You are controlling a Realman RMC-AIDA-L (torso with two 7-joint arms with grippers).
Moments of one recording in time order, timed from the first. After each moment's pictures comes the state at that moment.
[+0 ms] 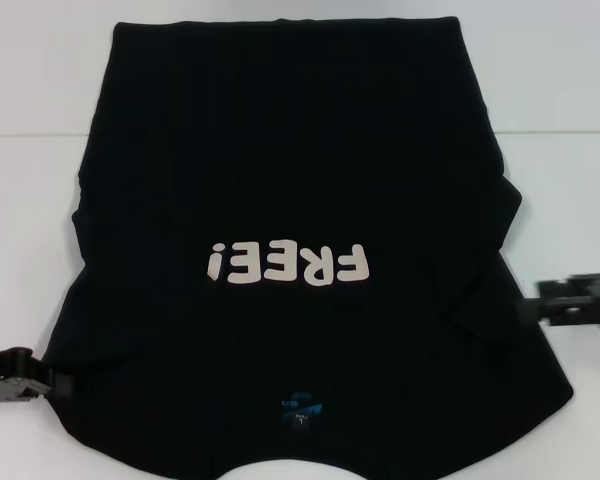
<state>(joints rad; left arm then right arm) -0.55 -1.91 0.42 0.63 2.61 1.60 -2.37 0.55 1.92 -0.73 -0.72 -2.16 -1.57 1.88</state>
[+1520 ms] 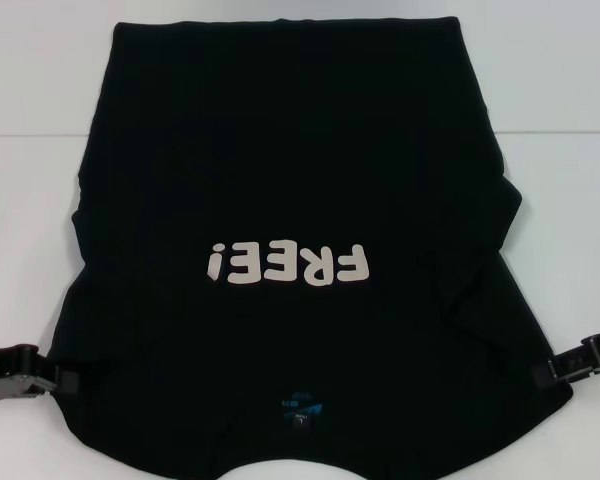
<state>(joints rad) -0.56 -1.91 0.42 0.63 2.61 1.61 -2.36 0.70 1.92 -0.76 -0.63 -2.59 -1.51 2.35</state>
